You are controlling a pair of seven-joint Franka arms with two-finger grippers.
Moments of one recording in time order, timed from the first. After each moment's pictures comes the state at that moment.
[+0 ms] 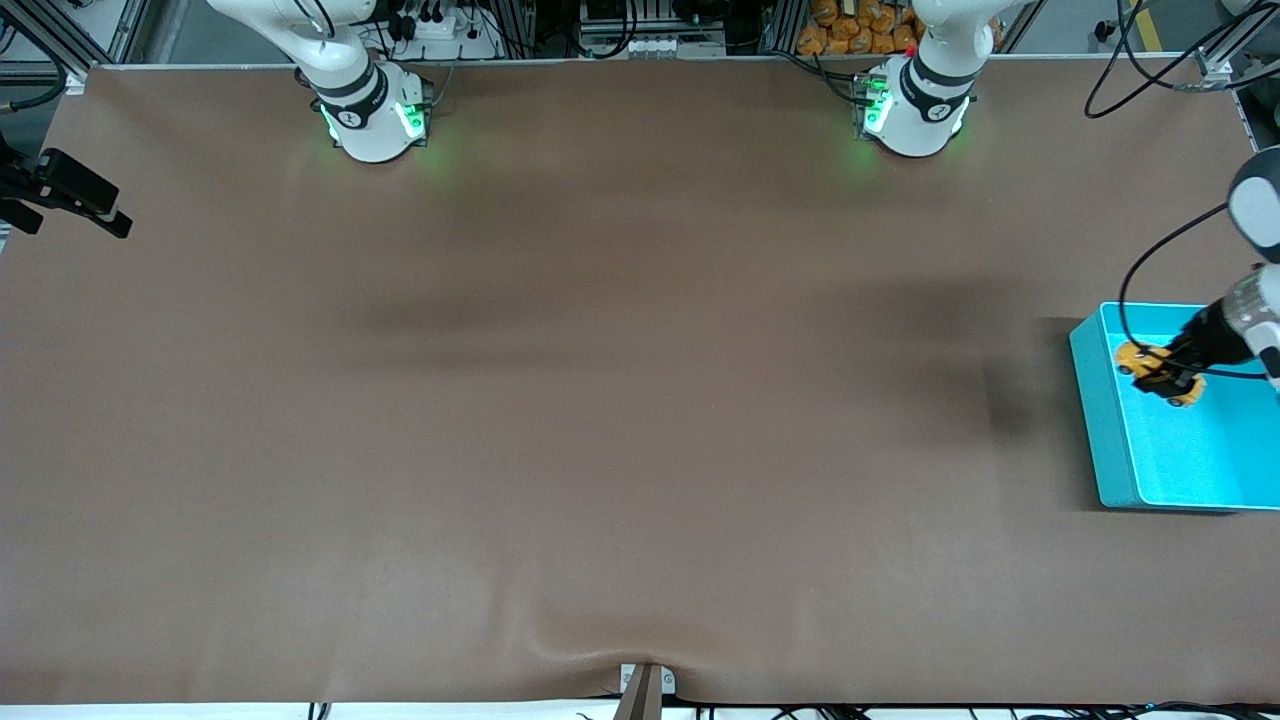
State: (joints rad) left arm 0.40 0.19 -0.14 -1.93 0.08 2.16 -0.57; right arm -0.07 -0.09 0.02 -1.57 0.03 1.50 0.03
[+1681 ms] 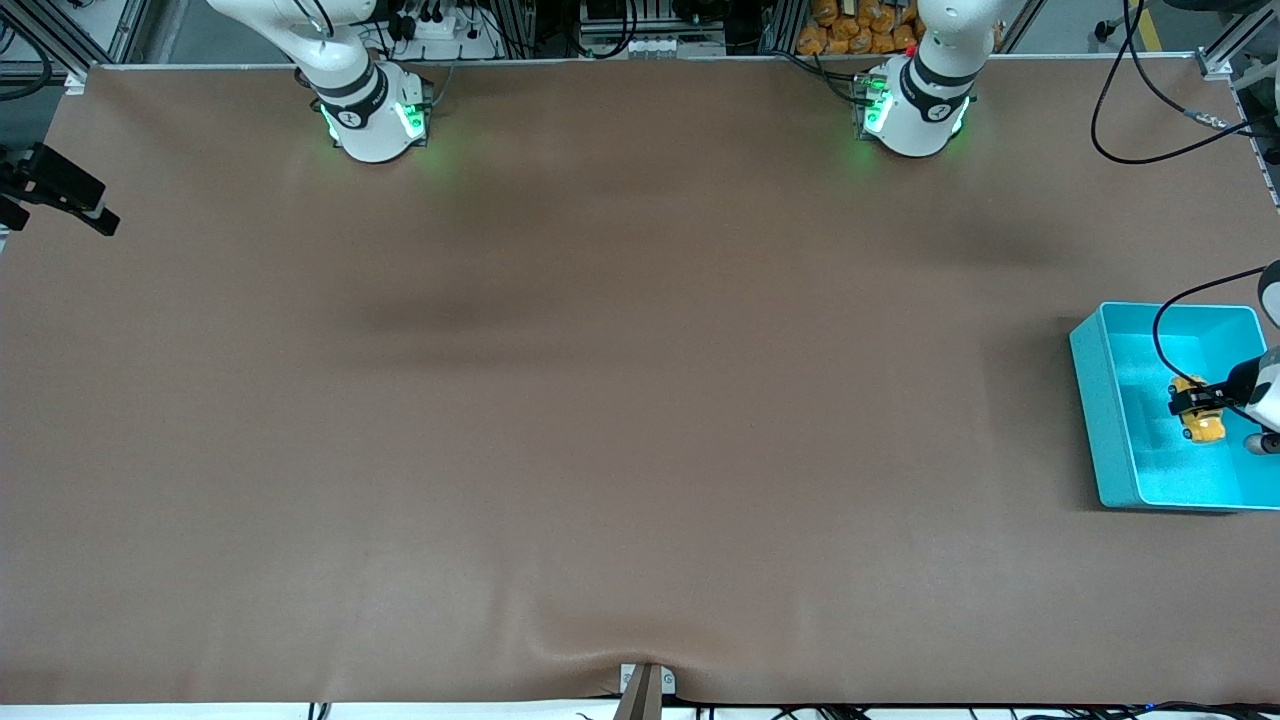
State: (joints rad) left arm 0.59 0.62 -0.14 -1.68 0.23 2.28 0.22; right arm -0.07 -0.09 0.01 -1.55 0.03 1.50 0.04
